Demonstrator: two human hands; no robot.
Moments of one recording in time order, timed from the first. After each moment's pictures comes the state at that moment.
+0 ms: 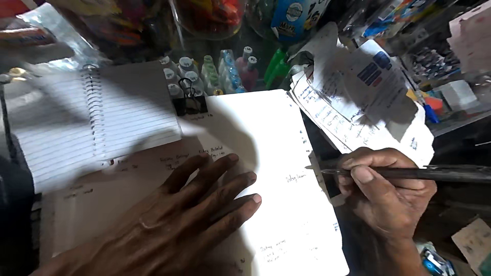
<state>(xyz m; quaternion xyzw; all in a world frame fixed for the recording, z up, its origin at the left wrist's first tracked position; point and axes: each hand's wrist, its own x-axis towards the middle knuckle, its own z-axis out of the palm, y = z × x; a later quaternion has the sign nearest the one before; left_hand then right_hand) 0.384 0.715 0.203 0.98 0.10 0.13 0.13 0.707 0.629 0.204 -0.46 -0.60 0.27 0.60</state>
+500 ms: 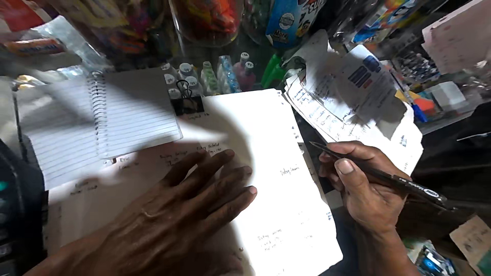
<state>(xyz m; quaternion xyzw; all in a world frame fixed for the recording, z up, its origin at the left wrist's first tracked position) 0.385 0.716 0.200 0.98 0.11 0.16 0.10 0.703 0.628 0.200 -0.50 -0.61 0.23 0.57</state>
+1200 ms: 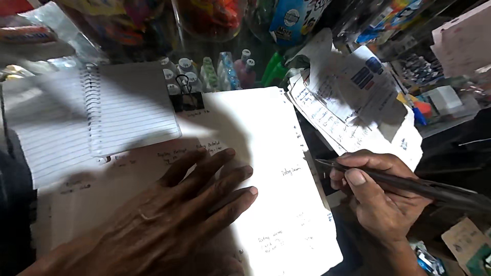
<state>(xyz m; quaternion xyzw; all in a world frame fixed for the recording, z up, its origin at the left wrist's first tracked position) 0.385 0.719 0.201 0.98 0.10 0.15 0.10 0.706 0.624 0.205 -0.47 -0.63 0.23 0.58</state>
